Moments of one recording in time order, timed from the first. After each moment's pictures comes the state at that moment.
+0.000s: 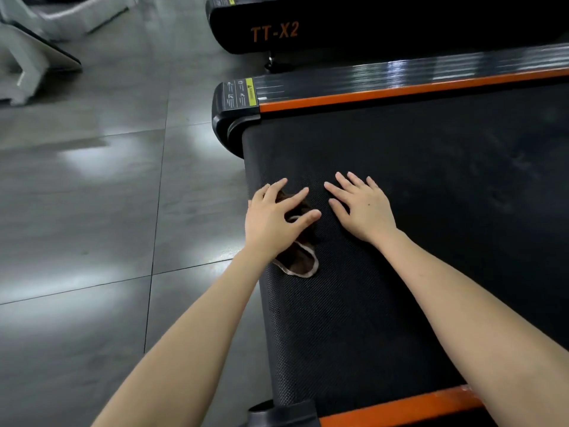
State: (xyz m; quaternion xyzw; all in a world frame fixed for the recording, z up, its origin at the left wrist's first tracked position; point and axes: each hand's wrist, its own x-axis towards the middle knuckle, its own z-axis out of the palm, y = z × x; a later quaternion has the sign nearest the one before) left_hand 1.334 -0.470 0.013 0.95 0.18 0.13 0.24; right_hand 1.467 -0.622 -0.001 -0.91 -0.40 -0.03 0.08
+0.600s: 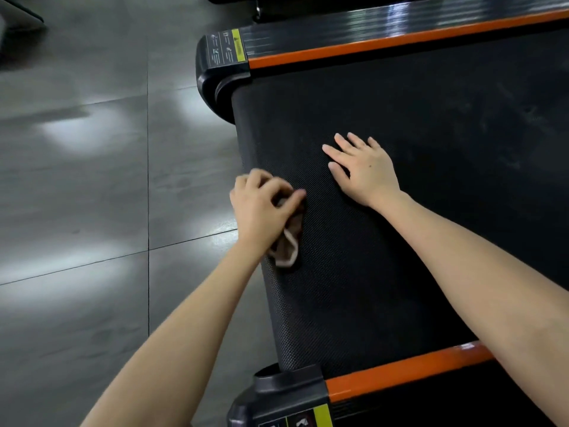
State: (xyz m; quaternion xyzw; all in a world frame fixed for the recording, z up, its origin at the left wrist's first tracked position) left_hand 1.308 -0.478 -0.008 0.90 0.18 0.30 0.27; right_hand 1.468 -0.619 -0.002 -0.91 -0.41 -0.02 0.07
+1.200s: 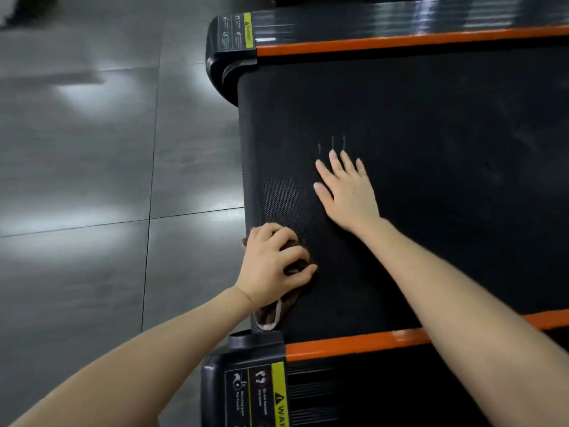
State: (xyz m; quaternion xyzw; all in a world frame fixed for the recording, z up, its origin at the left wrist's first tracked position) left_hand 1.233 -0.550 -0.009 0.94 0.02 0.26 0.23; right_hand 1.425 -0.642 0.004 -0.90 -0.42 0.05 0.04
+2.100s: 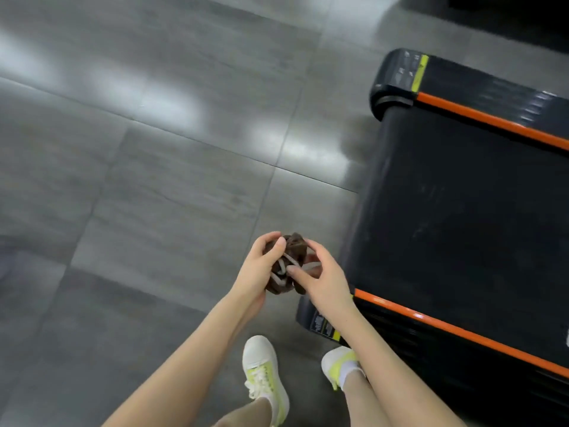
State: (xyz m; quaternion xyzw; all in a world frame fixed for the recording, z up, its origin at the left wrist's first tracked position) left_hand 1.025 -0.483 0.288 0.31 0.59 0.12 0.74; right_hand 1.123 -0.569 0.274 -0.78 -0.25 0.48 0.32
